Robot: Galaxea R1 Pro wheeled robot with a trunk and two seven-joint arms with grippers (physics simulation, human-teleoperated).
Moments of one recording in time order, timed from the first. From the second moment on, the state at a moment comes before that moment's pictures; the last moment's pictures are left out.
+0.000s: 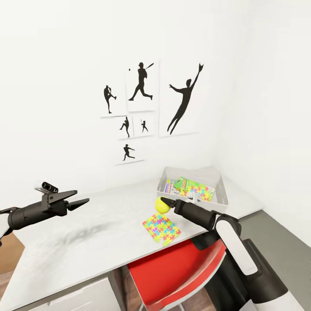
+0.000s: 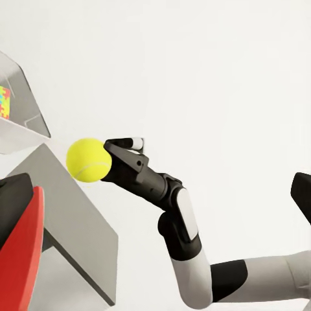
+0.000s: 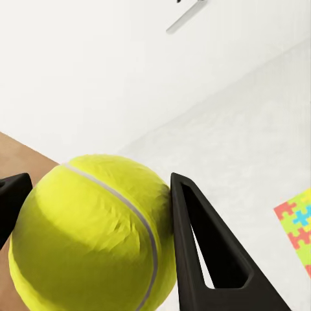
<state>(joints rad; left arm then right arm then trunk) -0.49 0.62 -0.05 -1.33 1.25 1.04 -0.98 -0.49 -0.12 0.30 -1.52 -1.02 0.68 0.02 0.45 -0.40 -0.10</state>
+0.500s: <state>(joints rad) -0.49 0.62 -0.05 -1.33 1.25 1.04 -0.98 -0.49 -0.12 0.30 -1.52 -1.02 0.68 0.02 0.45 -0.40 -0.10</state>
